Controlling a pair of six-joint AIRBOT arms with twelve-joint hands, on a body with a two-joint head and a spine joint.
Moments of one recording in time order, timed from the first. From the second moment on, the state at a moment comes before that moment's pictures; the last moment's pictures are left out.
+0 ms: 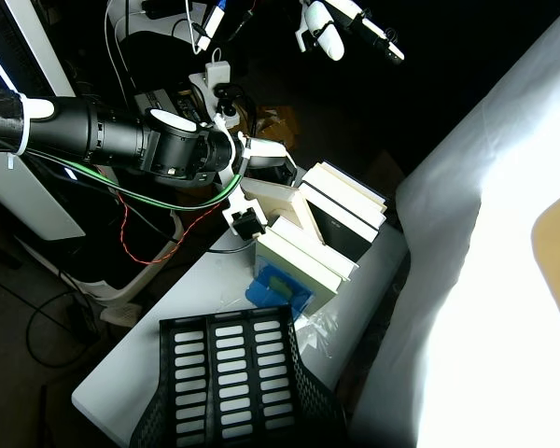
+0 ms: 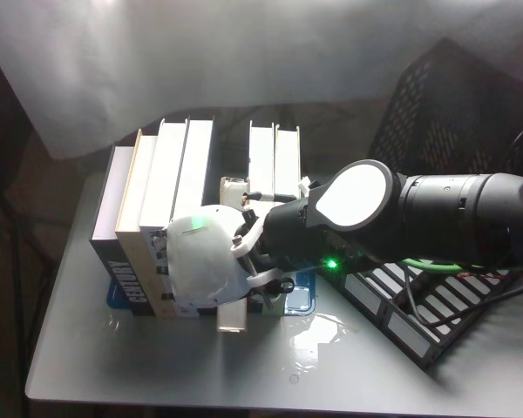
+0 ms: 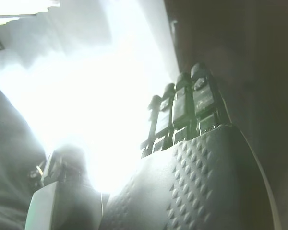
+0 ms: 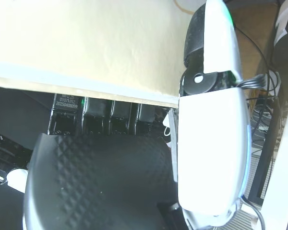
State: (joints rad) left arm 1.22 -0.98 1.21 -0.68 -1.45 0.33; right arm -0.20 -1.75 1.59 -1.96 0.28 0.09
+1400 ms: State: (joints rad) left arm 1.22 -0.98 1.21 -0.68 -1.45 0.33; right arm -0.11 -1.64 1.54 -1.95 0.38 0.17
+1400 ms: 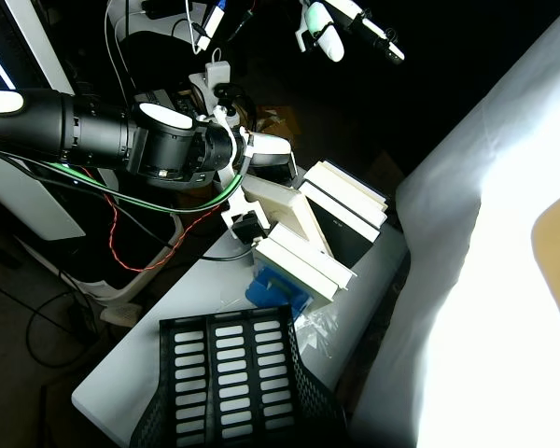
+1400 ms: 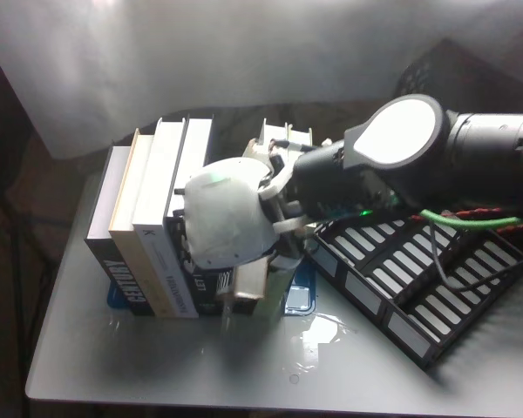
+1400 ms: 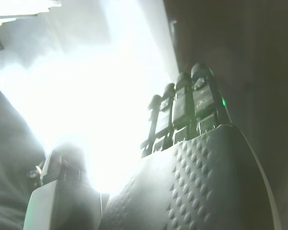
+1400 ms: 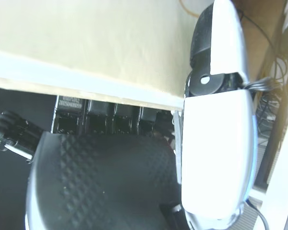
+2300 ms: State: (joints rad) left arm 1.22 -0.98 1.21 -0.67 -1.45 0.33; right arm -0.01 -1.54 1.52 -1.93 0.45 0.24
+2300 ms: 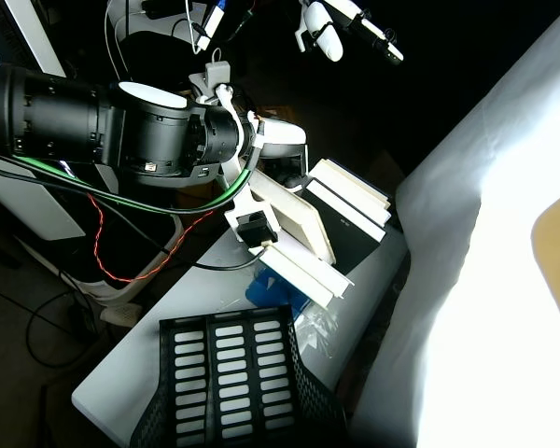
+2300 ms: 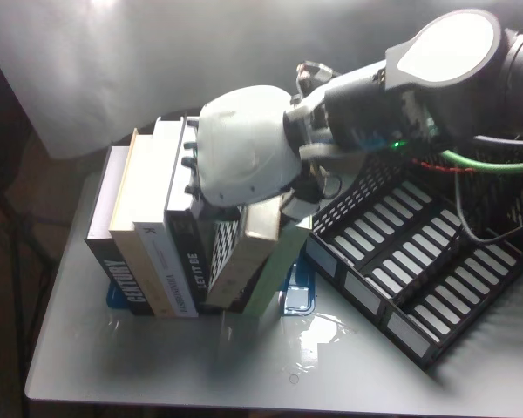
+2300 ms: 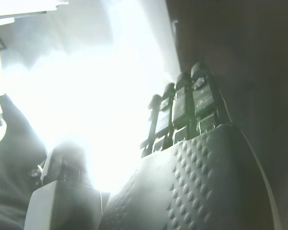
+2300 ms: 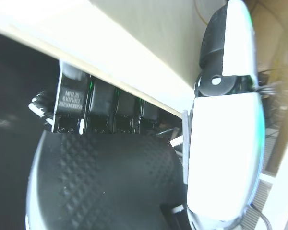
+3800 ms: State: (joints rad) left arm 1.20 -0.98 1.21 -0.65 -1.43 0.33; right arm 0.17 -1.36 1.52 -1.83 0.44 0.35
